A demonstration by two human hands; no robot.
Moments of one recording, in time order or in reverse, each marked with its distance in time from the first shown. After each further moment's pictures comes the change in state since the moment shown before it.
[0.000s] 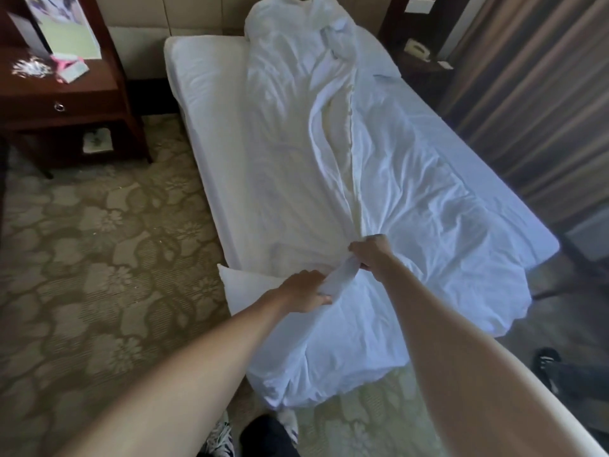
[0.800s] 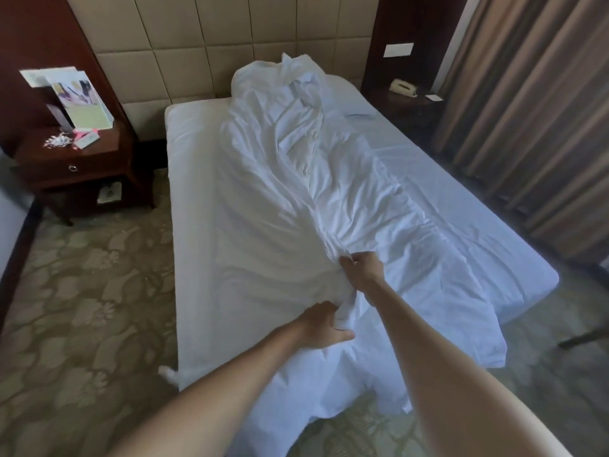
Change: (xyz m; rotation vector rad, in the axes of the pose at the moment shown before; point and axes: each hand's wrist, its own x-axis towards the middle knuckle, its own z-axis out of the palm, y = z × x) left_hand 0.156 0.282 0.108 -0.120 0.096 -0.157; right_hand 0.140 0.085 -0.264 -0.066 -0.102 -0.325
